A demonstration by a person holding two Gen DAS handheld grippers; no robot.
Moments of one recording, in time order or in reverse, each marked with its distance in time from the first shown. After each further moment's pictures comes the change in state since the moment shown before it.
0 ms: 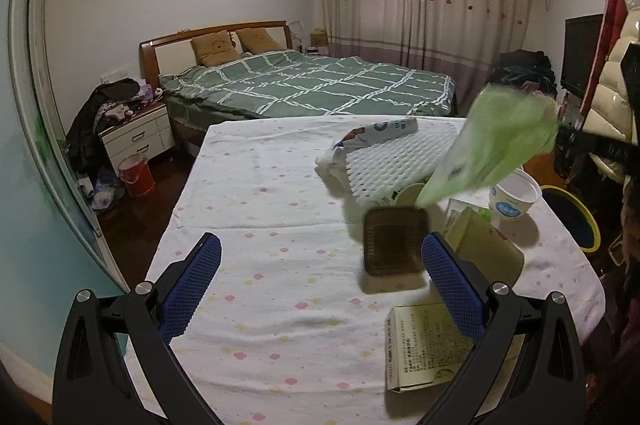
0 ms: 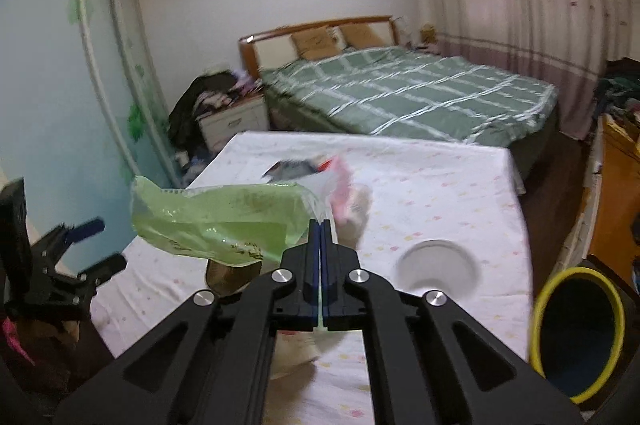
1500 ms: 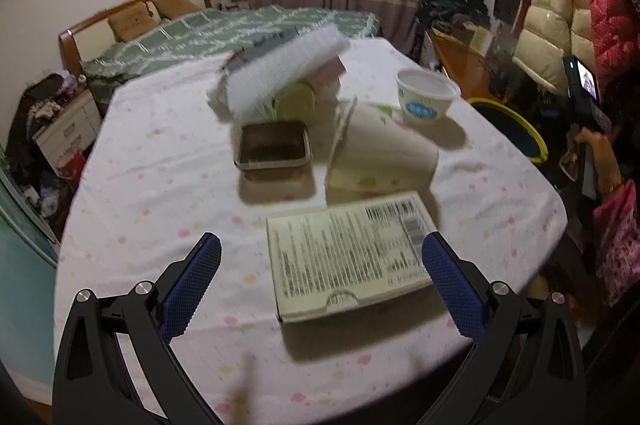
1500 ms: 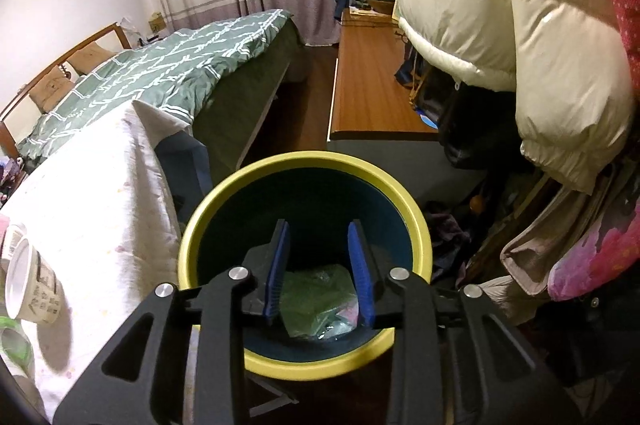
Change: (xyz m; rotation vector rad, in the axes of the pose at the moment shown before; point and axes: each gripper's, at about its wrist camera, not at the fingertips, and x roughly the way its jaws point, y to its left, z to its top) left arm 0.011 -0.064 -0.055 0.159 0.212 -0.250; right arm -0.052 -0.268 -0.118 0.538 0.087 -0.767
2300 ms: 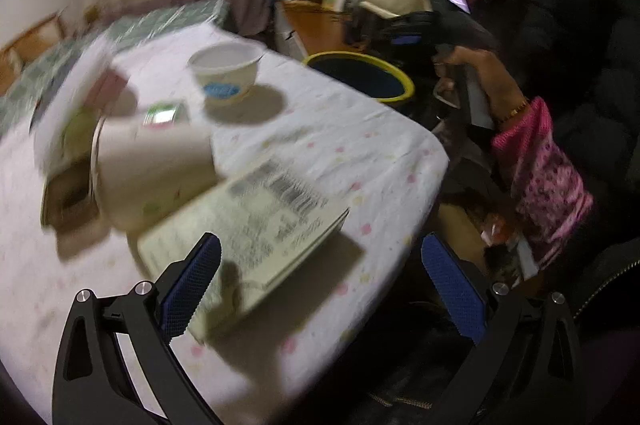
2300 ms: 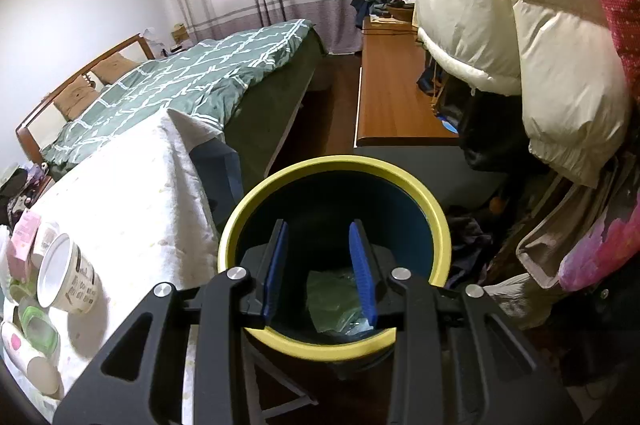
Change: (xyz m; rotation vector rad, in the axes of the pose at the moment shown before) left arm 0.026 -0.107 0.004 0.371 0.047 -0.404; right arm -0.022 0.002 -0.003 0.003 -0.027 0.103
